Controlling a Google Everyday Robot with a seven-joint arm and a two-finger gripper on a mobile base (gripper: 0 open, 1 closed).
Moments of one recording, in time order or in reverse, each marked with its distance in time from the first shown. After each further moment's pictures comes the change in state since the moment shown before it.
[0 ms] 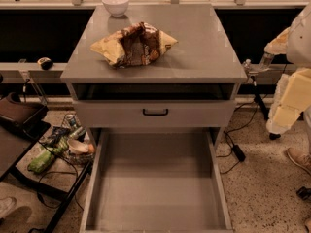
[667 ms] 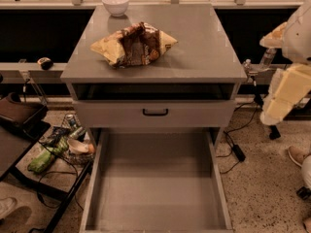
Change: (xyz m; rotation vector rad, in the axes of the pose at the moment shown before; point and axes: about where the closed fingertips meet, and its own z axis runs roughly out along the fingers) arm -0.006 -0.018 0.006 0.043 -0.055 -0.026
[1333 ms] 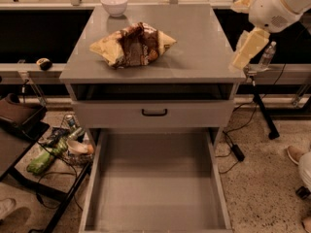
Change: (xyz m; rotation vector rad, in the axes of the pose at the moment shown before) arm -0.048 -0.149 0.061 0.135 -0.264 -0.127
